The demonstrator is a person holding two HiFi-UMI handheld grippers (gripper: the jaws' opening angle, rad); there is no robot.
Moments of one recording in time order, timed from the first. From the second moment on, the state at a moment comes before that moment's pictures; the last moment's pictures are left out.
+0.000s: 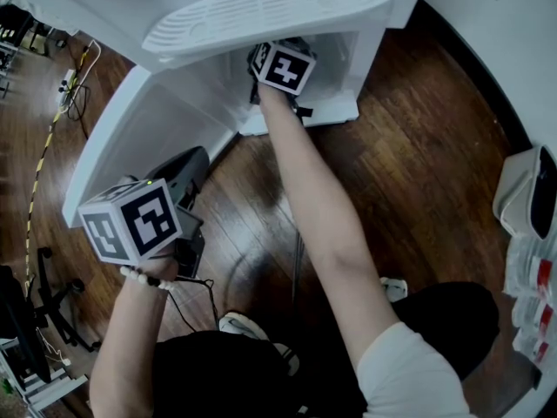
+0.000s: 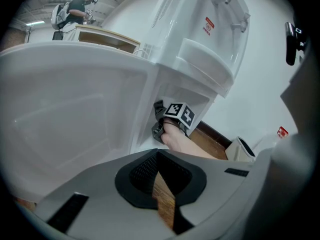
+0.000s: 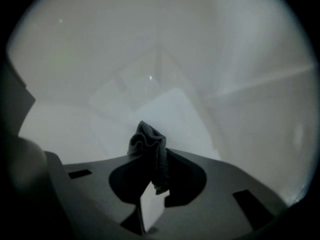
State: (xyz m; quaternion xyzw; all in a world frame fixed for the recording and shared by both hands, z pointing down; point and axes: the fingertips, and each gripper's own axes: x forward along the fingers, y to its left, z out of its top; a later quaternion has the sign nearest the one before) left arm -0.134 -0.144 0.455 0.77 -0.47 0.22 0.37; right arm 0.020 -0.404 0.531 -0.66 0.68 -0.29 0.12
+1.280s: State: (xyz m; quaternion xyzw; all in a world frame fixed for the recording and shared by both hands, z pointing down) left arm -0.134 -0.144 0.448 0.77 -0.47 0.22 0.37; right arm 0.054 -0.399 0.516 -0.72 0.62 -0.28 0.15
